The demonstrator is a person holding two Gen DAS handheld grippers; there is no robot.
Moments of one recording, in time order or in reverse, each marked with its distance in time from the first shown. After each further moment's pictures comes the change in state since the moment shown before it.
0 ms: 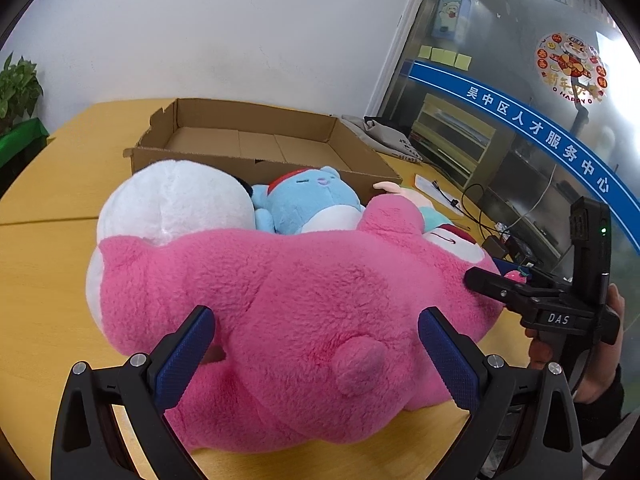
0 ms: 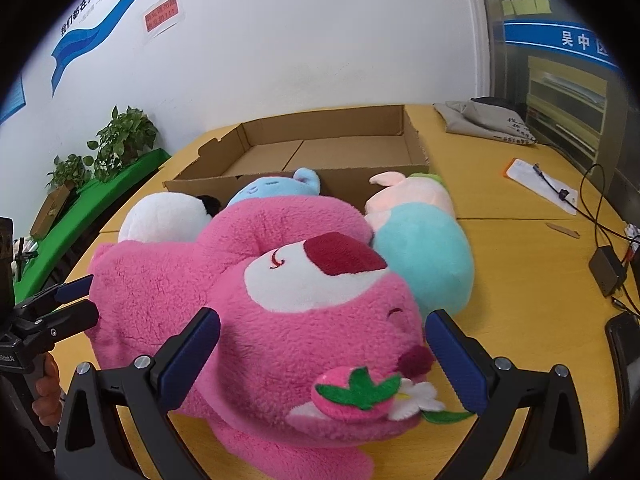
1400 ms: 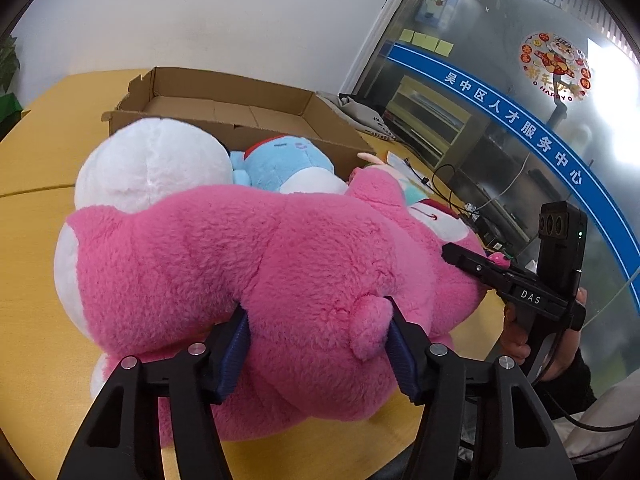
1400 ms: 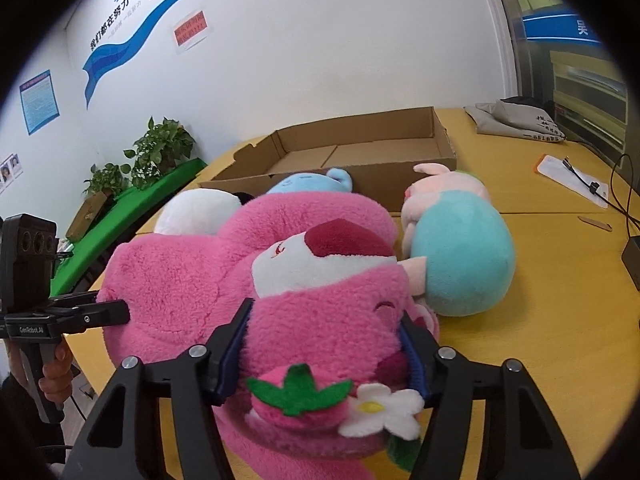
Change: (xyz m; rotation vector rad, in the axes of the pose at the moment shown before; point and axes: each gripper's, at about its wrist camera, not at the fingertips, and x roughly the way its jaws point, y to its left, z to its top) left arm -0.007 0.010 -0.010 -0.011 0.077 -0.118; right arm -0.004 -0.007 -0.020 0.000 -0.058 0.167
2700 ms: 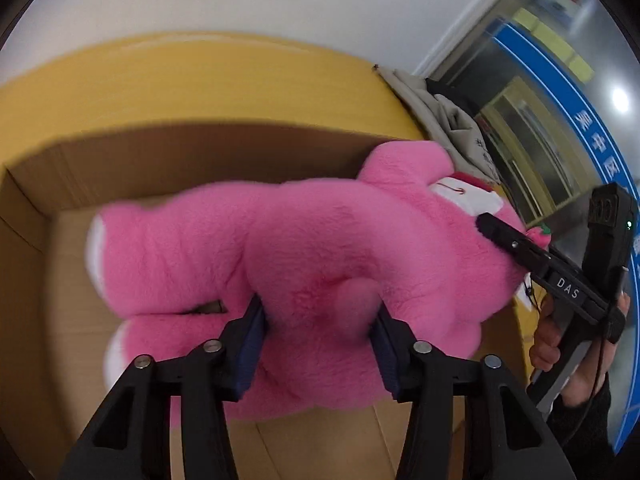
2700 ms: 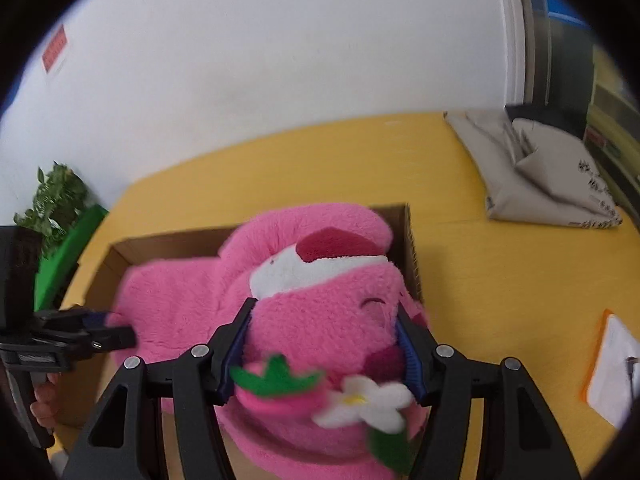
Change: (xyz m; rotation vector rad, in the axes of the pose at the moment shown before) left arm 0.342 0.150 0.365 -0.118 0.286 0.024; right arm 0.322 -0.171 0.312 0.112 0.146 -0.201
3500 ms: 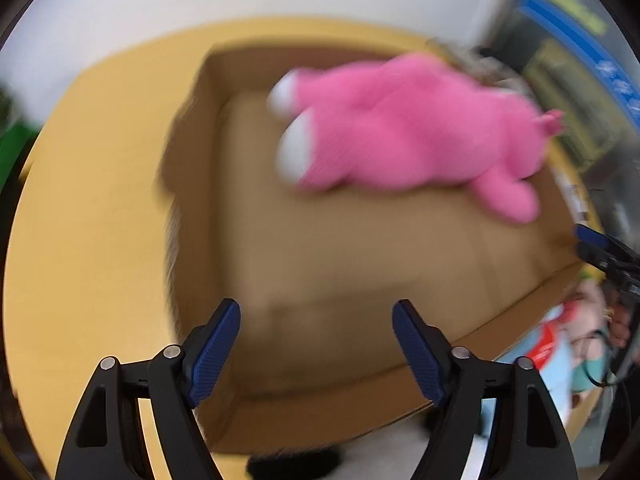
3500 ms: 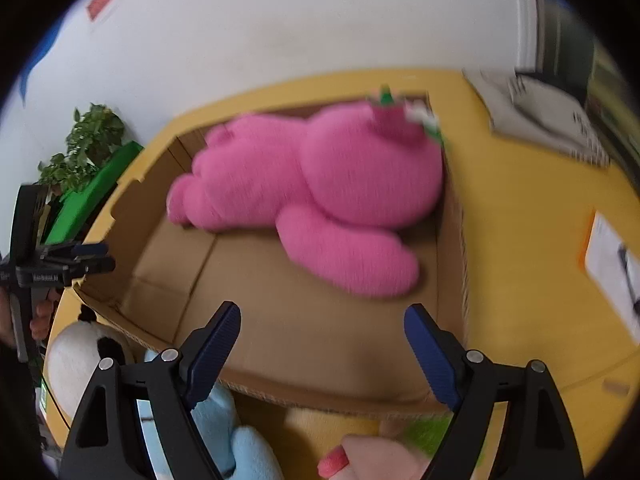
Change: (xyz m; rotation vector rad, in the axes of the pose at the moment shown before) left arm -0.120 0.029 -0.161 0.010 0.052 0.349; right arm -0.088 0.027 -0.128 -0.067 0.149 0.082
